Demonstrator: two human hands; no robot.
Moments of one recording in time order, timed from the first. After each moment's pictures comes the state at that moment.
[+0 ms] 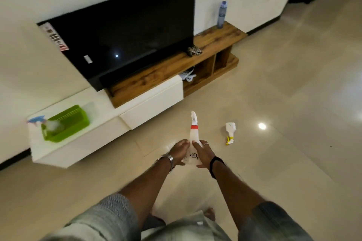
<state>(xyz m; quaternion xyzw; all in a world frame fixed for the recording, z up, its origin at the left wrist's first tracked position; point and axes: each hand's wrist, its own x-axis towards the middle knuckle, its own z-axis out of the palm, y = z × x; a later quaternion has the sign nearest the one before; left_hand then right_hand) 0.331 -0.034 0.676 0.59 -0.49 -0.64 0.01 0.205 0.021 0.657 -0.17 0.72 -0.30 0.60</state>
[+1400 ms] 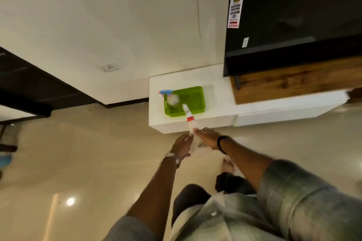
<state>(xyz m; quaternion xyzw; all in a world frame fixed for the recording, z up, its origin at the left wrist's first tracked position) 0.857 -0.267 0.641 0.74 -0.25 -0.58 0.22 0.723 -0.341 0.617 -0.54 0.56 0.06 0.62</state>
